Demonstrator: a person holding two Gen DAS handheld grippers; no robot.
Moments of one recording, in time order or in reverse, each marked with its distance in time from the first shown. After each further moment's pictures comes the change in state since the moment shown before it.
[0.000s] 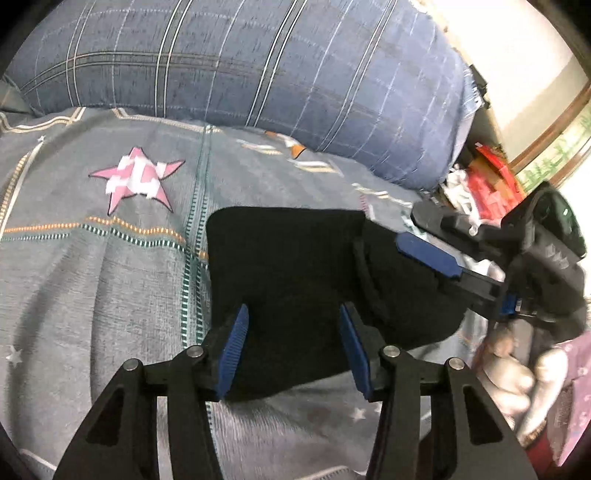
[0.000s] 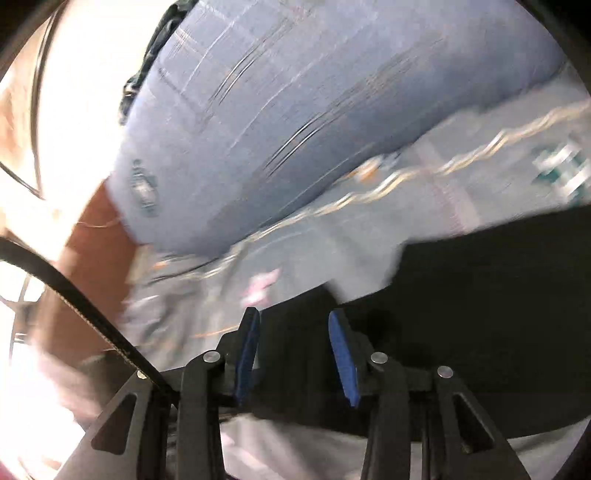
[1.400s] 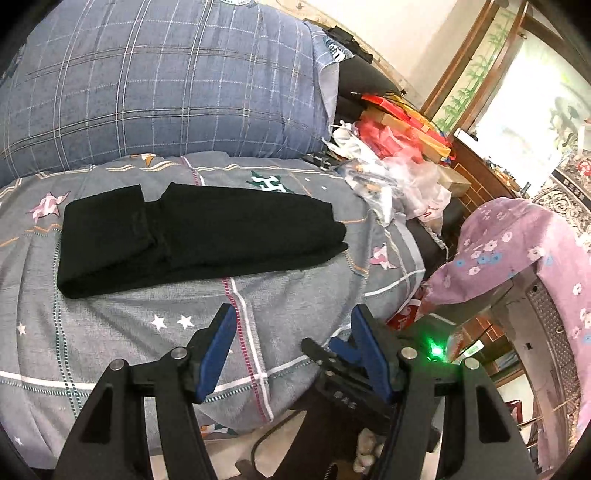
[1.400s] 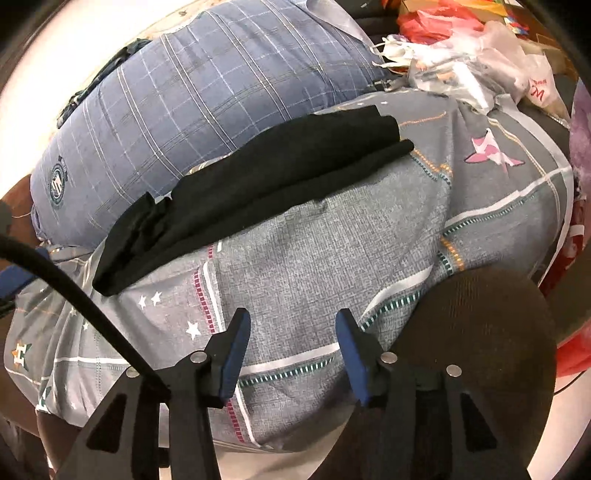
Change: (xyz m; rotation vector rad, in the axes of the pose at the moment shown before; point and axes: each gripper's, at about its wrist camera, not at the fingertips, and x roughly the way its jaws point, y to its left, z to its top) left arm -0.071 -0.190 -0.122 0.297 -0.052 -0.131; right arm -0.169 -0.083 -0.217 -0.034 -0.304 -0.577
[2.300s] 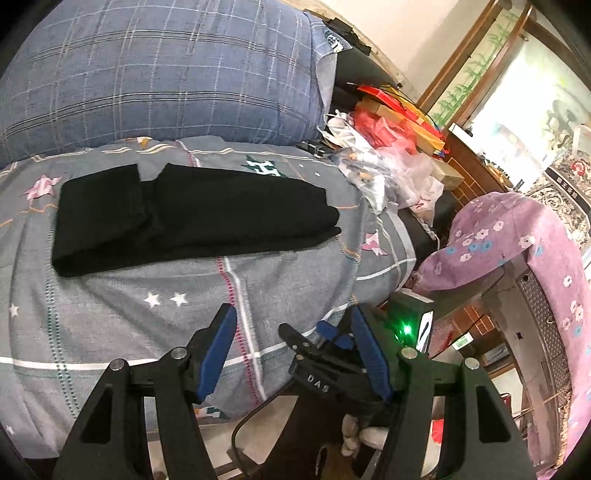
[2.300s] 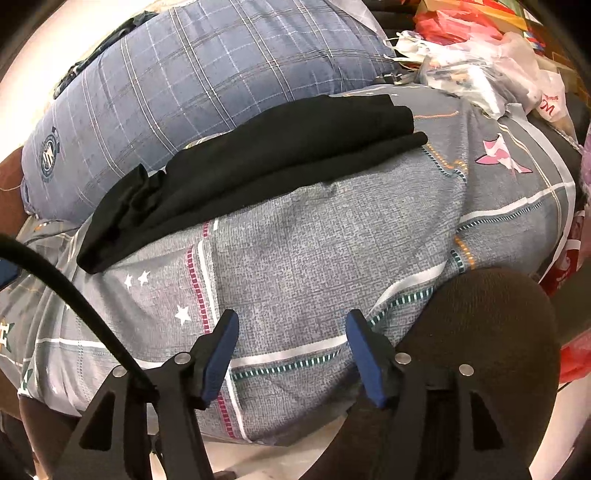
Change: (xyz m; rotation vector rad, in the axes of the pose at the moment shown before) left arm -0.002 0.008 -0.014 -0.016 0.046 -0.025; right arm 0.016 0.021 -0.003 -0.066 0.054 -0.068
